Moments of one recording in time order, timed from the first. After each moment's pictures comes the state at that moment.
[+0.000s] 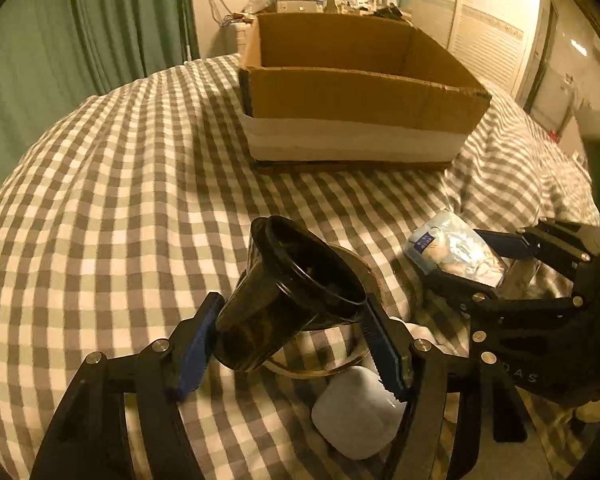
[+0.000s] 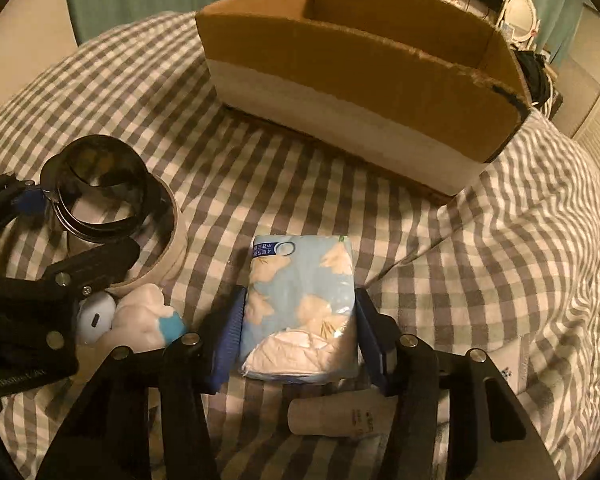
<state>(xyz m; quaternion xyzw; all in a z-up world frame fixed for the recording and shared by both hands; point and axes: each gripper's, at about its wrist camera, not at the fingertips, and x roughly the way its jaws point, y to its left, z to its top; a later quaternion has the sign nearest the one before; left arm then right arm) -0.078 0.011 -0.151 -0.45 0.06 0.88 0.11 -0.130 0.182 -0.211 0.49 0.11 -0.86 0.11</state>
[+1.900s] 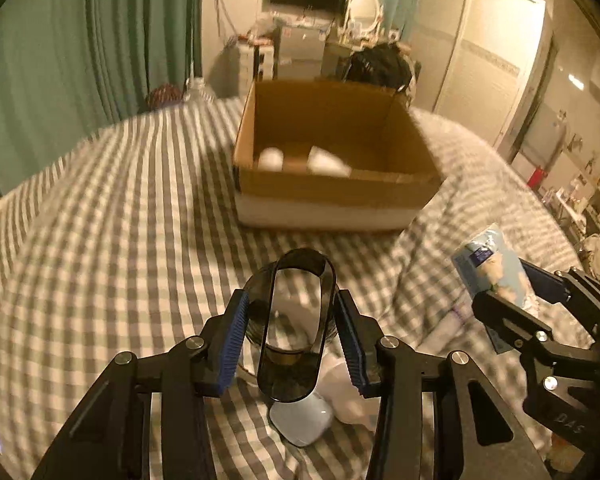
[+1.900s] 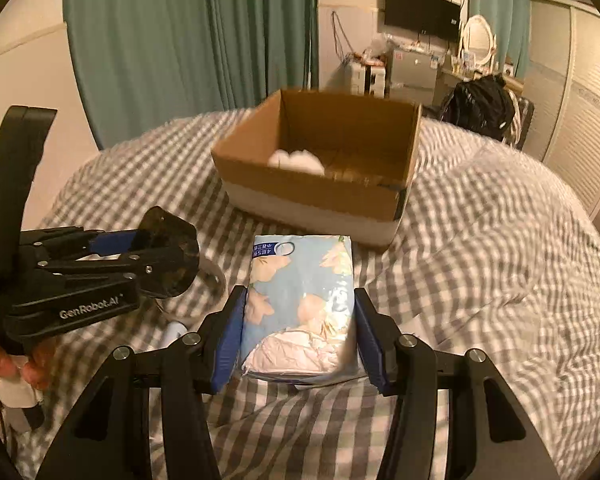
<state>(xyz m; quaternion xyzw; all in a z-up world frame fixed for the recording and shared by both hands) -0.059 0.018 -0.062 -0.42 0.01 0.90 0.13 -0.059 0.215 -0.113 0.38 0.03 -0.92 0.11</state>
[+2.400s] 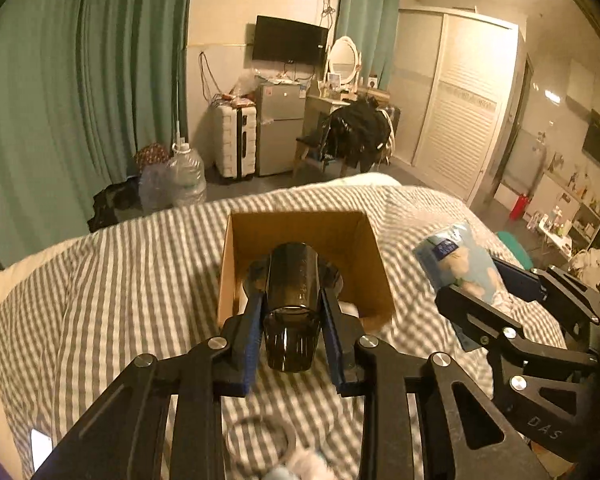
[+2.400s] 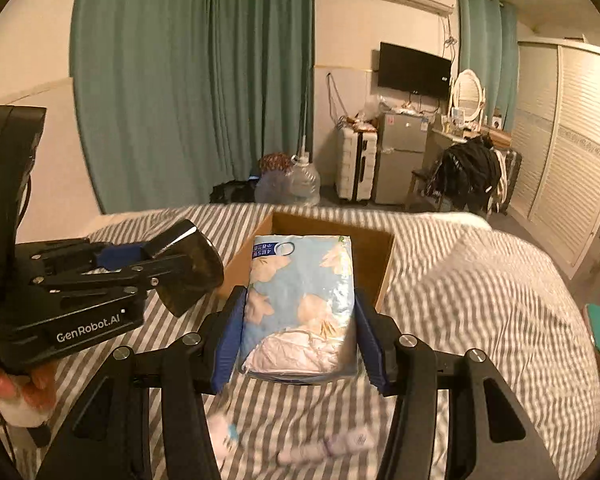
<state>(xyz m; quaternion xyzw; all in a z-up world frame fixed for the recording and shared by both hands) -0.122 0.038 0.052 -0.34 0.01 0.93 0.16 -0.094 0.220 0.009 0.28 0.03 -0.95 0.10</state>
